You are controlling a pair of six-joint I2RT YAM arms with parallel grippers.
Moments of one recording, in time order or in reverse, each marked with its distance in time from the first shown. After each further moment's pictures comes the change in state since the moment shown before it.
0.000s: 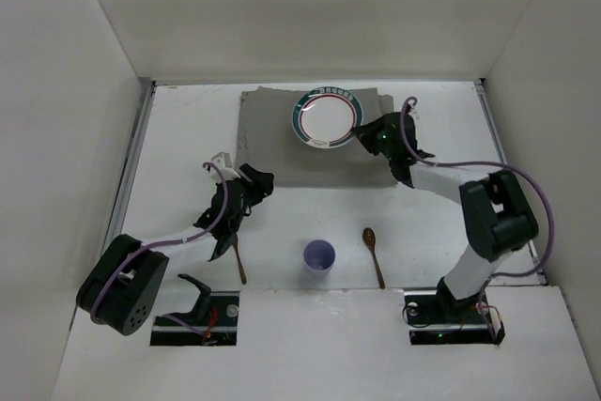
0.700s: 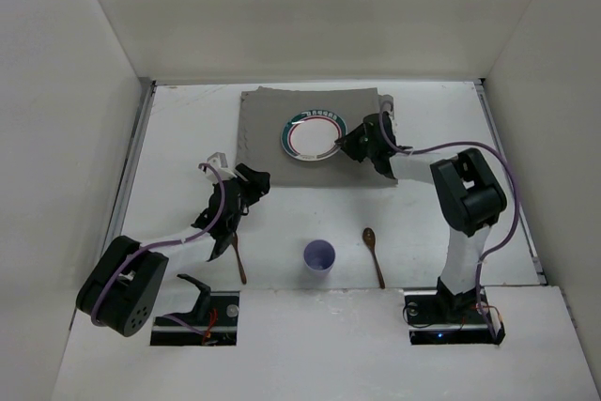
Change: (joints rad) left arm 0.029 -0.013 -0.011 0.002 -0.005 -0.015; right arm 0.048 0.290 0.179 -0.089 -0.060 0.051
